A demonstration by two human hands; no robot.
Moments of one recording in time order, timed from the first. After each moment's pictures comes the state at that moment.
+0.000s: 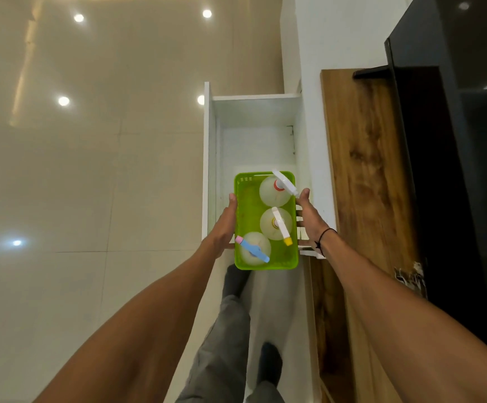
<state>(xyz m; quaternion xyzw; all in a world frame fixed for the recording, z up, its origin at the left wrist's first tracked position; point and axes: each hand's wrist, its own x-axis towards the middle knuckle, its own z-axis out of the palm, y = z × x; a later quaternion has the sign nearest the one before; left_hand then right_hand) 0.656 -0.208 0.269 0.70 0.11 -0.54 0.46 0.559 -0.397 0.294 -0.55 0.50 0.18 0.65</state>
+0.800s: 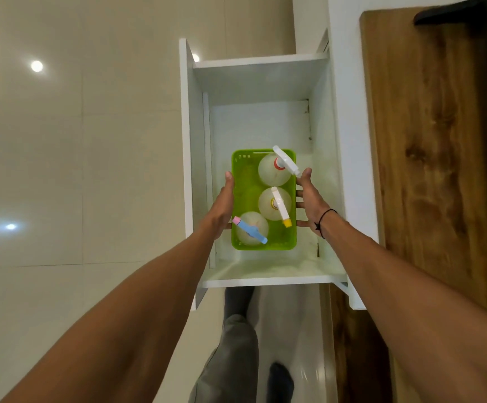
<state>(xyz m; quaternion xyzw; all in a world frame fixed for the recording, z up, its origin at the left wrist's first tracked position) 0.774 -0.276 0.105 0.70 0.16 -0.55 0.42 0.669 -0.456 0.118 -0.50 0.54 0.21 0.65</state>
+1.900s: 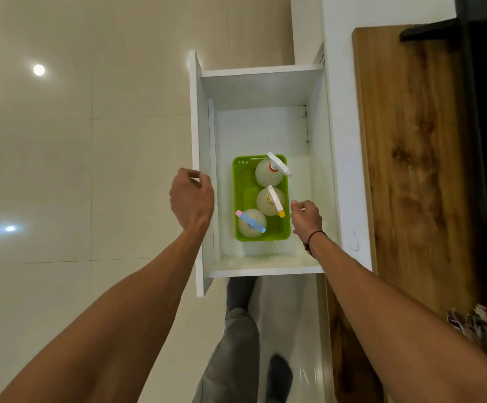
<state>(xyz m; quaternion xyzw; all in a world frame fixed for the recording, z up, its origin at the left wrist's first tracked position) 0.791 -0.233 0.159 0.93 0.08 -0.11 0.34 0.636 -0.413 0.119 -0.60 0.60 0.13 0.51</state>
